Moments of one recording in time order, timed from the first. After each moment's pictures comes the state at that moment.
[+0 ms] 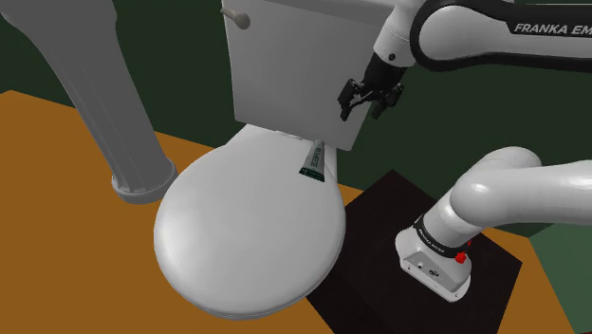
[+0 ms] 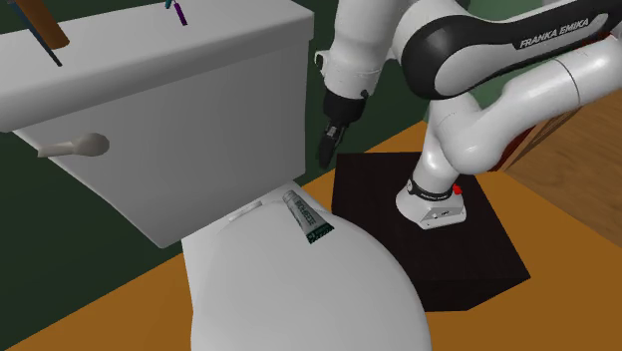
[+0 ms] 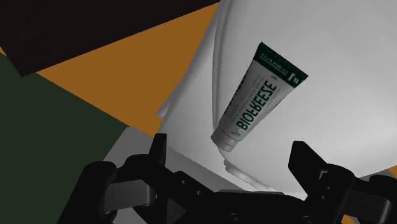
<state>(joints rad) -0.09 -0.89 0.28 -2.68 0.21 1.93 0.46</state>
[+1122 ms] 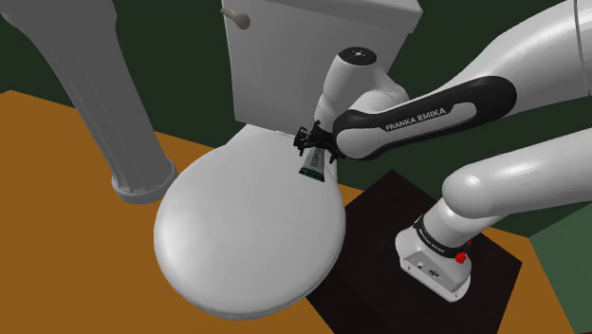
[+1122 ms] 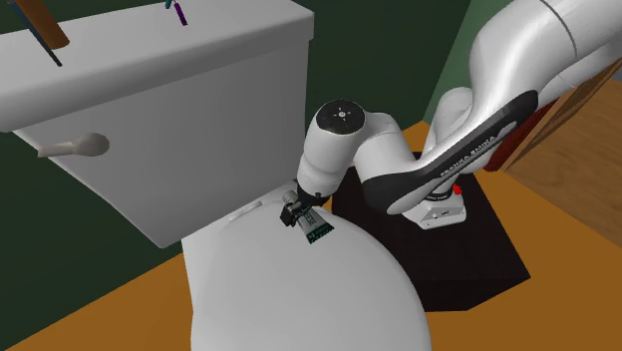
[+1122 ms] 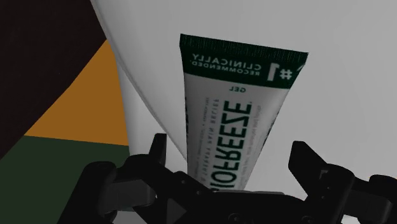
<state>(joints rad) -0.32 -0.48 0.79 -2.77 0.27 2.51 1.10</state>
